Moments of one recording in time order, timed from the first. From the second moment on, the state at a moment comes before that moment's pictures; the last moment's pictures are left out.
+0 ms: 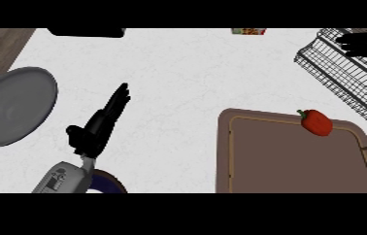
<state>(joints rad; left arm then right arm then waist) -0.19 0.34 -0.37 -1.33 0.31 0.12 -0.15 -0.68 -0.92 0.04 -1.09 -0.44 1.12 0.23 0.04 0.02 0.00</state>
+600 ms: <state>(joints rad) -0.17 0.32 -0.33 -1.32 0.29 0.10 -0.15 -0.67 -0.88 0.06 -1.06 -0.04 1.10 0.05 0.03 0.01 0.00</state>
